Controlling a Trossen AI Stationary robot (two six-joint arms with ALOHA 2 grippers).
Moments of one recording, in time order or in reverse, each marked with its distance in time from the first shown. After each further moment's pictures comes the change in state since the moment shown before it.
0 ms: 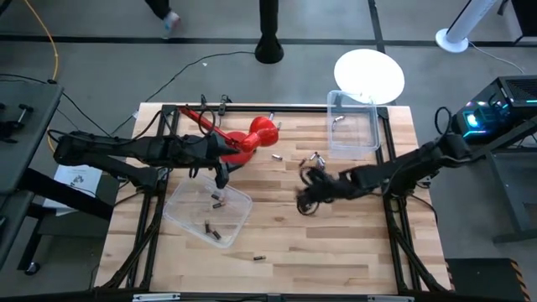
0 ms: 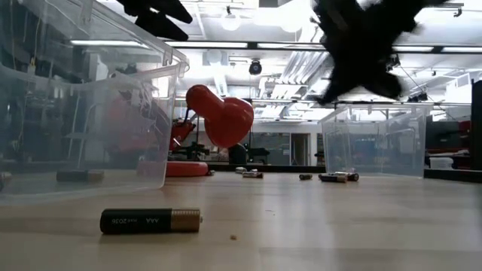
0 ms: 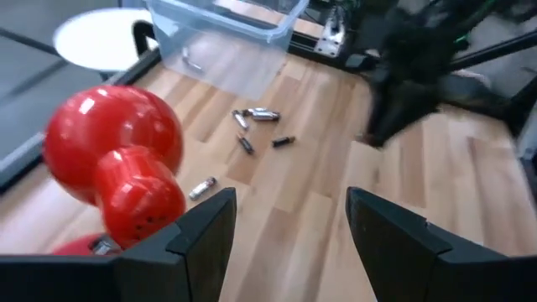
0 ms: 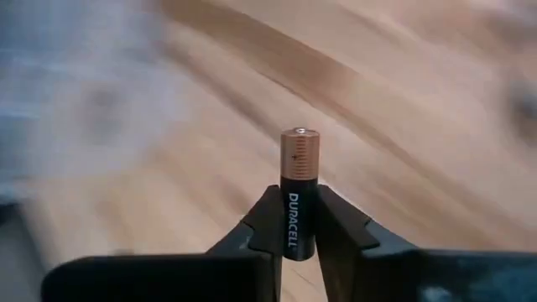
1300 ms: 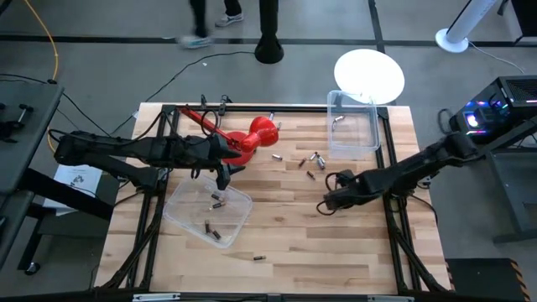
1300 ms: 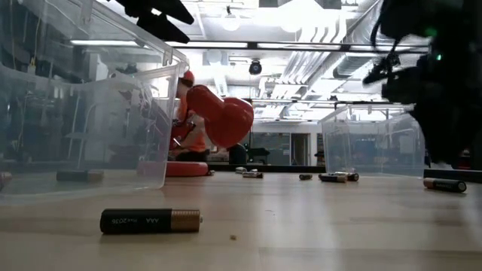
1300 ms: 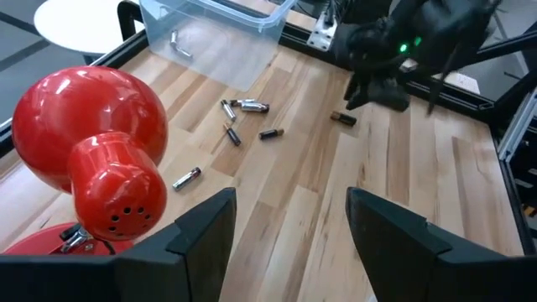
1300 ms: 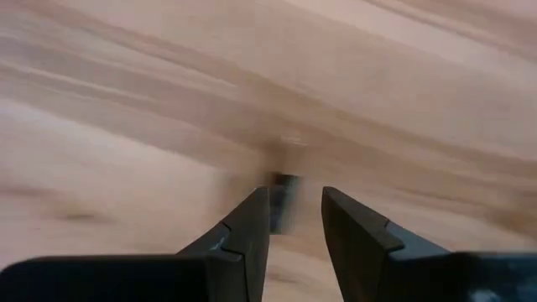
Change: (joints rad) left arm -0.001 0.017 -0.002 0.005 0.048 -0.066; right arm 0.061 -0.086 -0.186 -0.514 -0.131 0.443
